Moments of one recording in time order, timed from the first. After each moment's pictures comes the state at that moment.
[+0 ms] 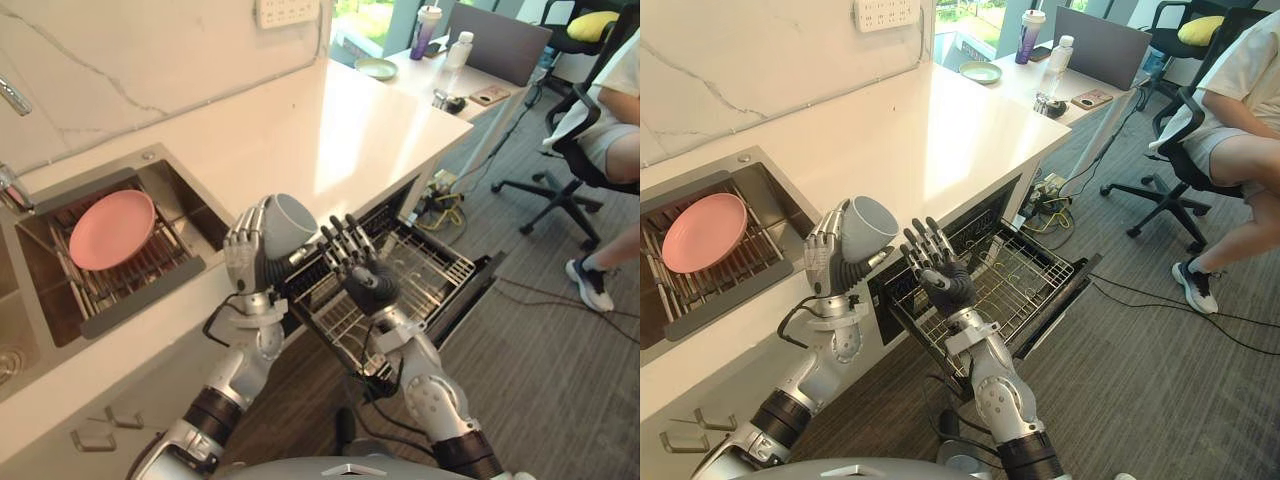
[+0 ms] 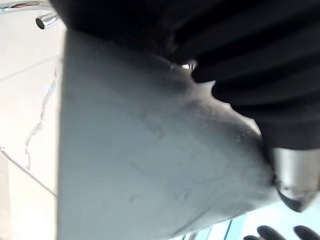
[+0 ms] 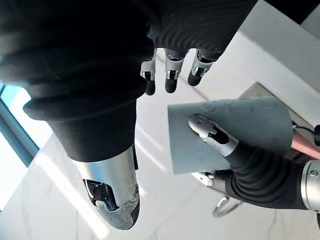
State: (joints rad) left arm -0.22 0.05 -0.45 0.22 0.84 0.04 0.99; right arm 0.01 -0.15 0.24 -0.16 0.96 0.04 0.29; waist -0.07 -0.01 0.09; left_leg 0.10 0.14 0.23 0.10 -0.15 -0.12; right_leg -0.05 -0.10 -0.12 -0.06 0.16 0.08
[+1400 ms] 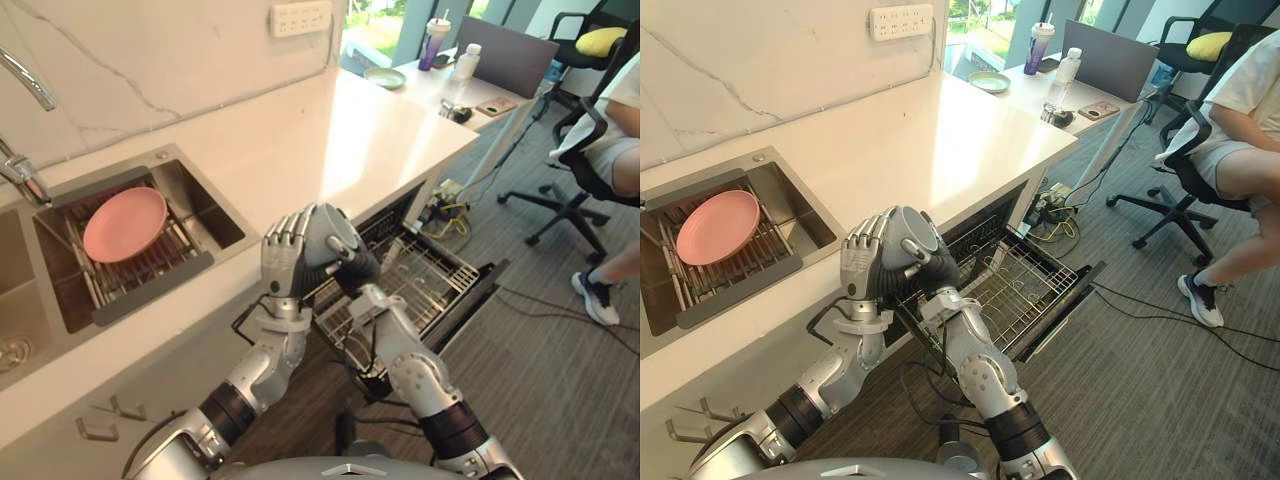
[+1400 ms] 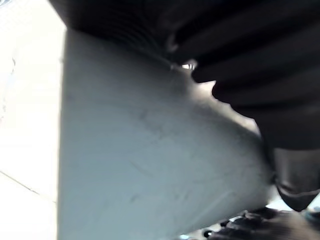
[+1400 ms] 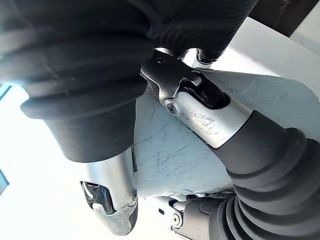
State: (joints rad) left arm -0.29 0.07 -0.68 0.23 0.85 0.22 1.00; right arm -0.15 -0.16 0.38 -0.15 1.04 0.04 -0.15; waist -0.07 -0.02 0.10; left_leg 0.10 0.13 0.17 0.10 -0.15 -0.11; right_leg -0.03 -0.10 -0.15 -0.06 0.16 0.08
